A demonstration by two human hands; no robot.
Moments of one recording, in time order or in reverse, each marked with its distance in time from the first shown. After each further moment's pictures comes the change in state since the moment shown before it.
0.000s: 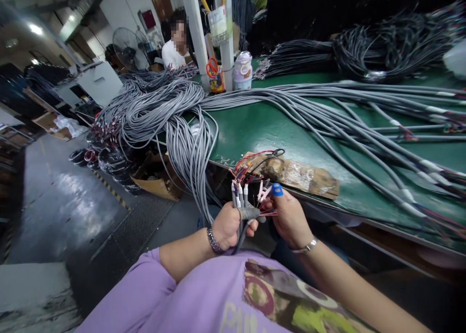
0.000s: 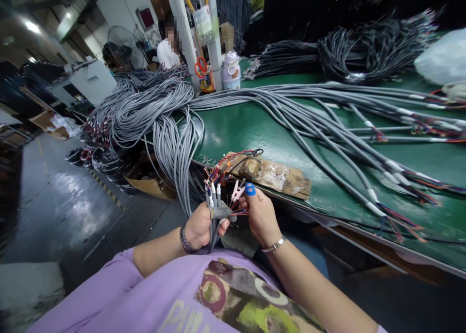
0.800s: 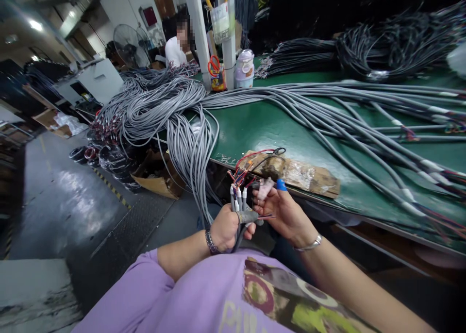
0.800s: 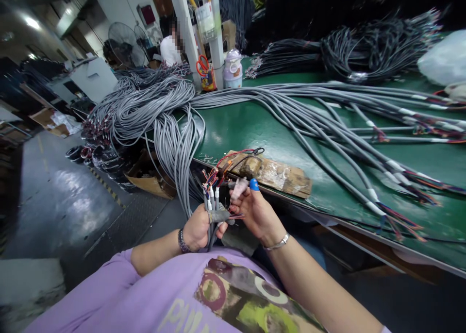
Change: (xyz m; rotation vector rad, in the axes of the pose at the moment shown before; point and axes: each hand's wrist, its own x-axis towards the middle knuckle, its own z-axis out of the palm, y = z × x) left_hand -0.011 -0.004 -0.003 0.031 0.013 0.042; right_hand 0.002 -0.009 0.001 0.380 -0.209 0.403
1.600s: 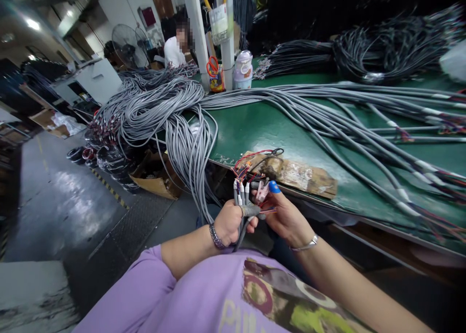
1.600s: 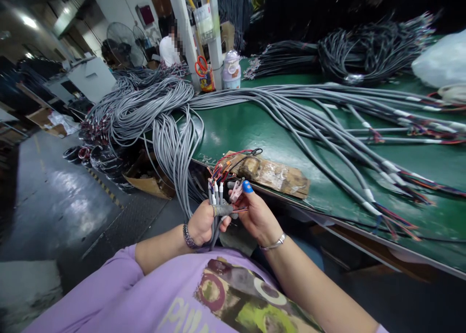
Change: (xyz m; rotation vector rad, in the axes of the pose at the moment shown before) left_hand 0.019 -0.001 0.005 -0.003 0.009 -0.043; right_hand 0.007 0.007 -0.008 0.007 -0.039 -0.052
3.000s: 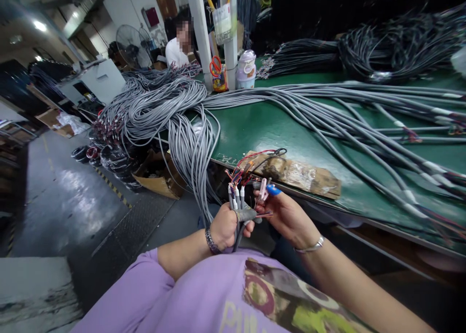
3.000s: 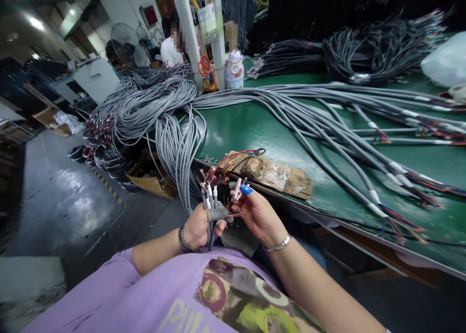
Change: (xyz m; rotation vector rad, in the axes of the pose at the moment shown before) left_hand -0.016 -0.004 -0.011 -0.020 0.002 0.075; right_hand -0.005 -0.005 0.001 -0.044 0.021 0.009
